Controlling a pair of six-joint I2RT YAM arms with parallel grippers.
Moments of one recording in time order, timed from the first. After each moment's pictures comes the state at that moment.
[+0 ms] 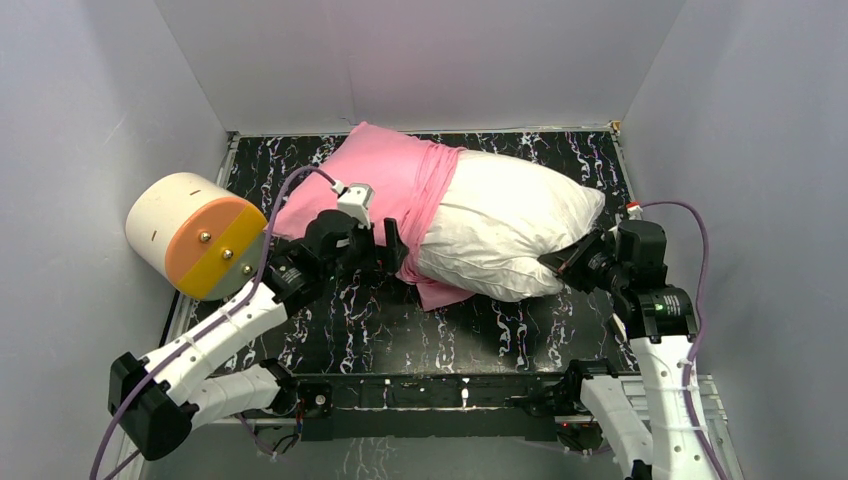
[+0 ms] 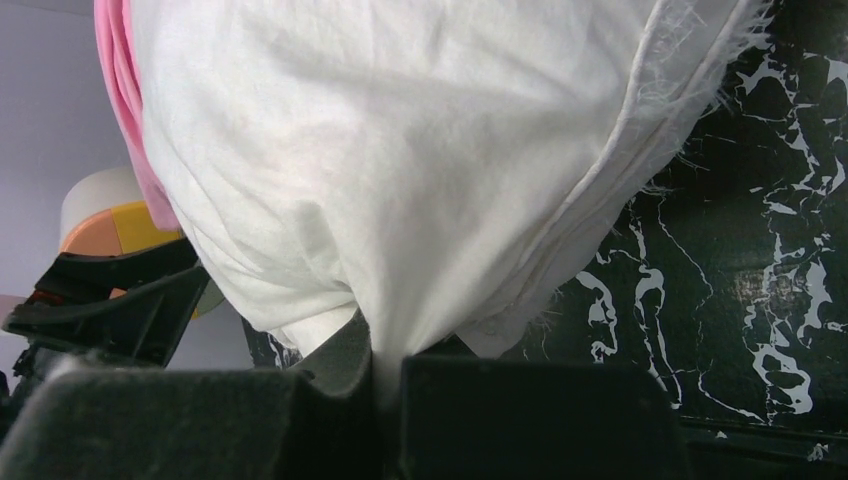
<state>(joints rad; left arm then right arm) -0.71 1.02 0.84 -0.31 -0.11 -0.43 0.08 0.69 0.95 -0.91 -0.31 0.80</state>
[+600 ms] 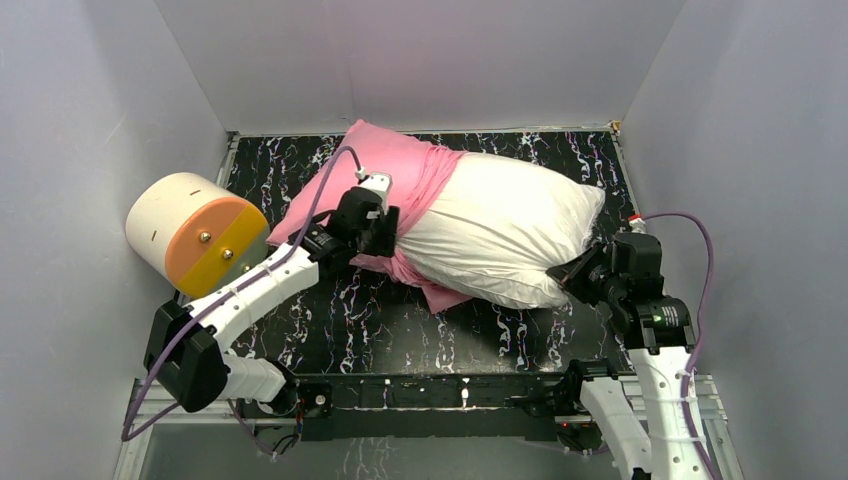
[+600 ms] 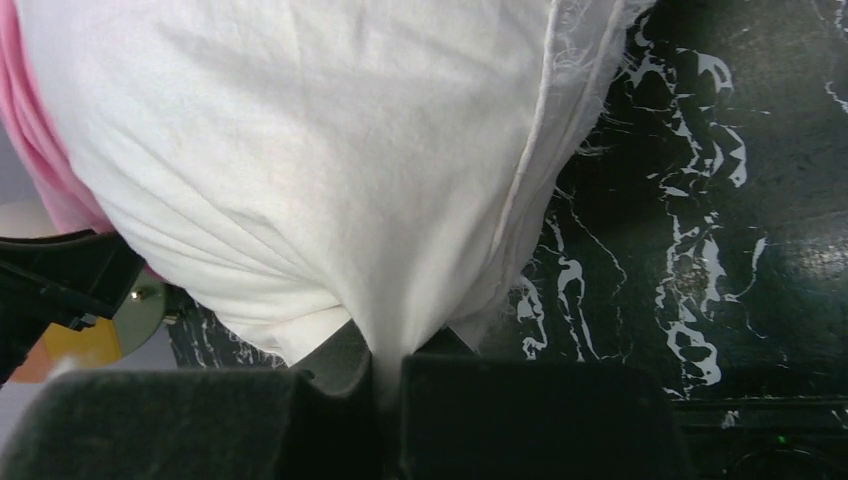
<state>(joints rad) -0.69 1.34 1.05 -0.44 -0.23 -0.29 0.08 0.62 0.88 -0.96 -0.19 0.77</state>
